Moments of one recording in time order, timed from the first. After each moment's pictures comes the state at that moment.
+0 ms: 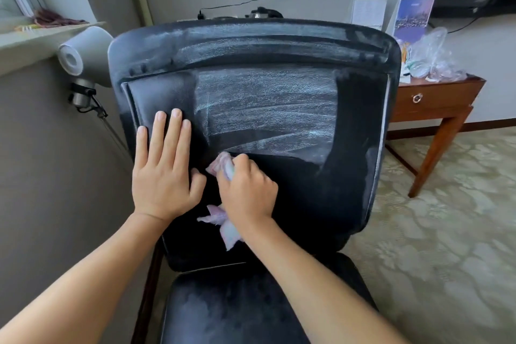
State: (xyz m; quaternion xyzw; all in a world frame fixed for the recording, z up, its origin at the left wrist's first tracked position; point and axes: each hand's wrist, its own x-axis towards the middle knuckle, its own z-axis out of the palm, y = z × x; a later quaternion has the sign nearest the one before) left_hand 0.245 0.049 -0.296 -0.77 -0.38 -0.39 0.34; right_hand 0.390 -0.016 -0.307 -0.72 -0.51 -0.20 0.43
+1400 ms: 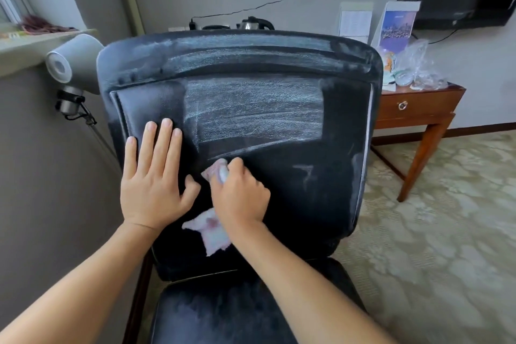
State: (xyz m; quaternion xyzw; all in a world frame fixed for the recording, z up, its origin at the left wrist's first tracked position) left_hand 0.247 0.051 -0.301 -0.75 -0.40 -0.39 0.35; right_hand 0.391 -0.020 -0.296 -0.77 -0.49 -0.13 0.40
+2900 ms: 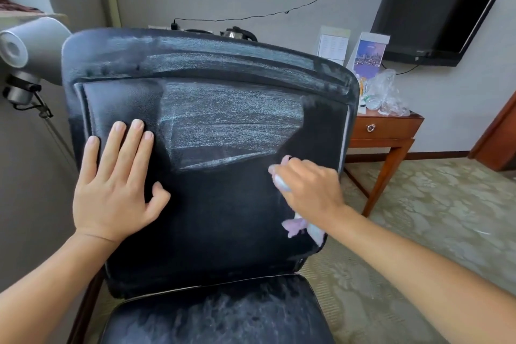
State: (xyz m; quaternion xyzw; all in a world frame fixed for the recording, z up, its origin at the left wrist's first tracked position) left_hand 0.249 0.052 -0.302 -0.75 -0.38 -0.41 0.35; right_hand 0.586 -0.053 -0.278 -0.54 -0.62 -0.51 0.25
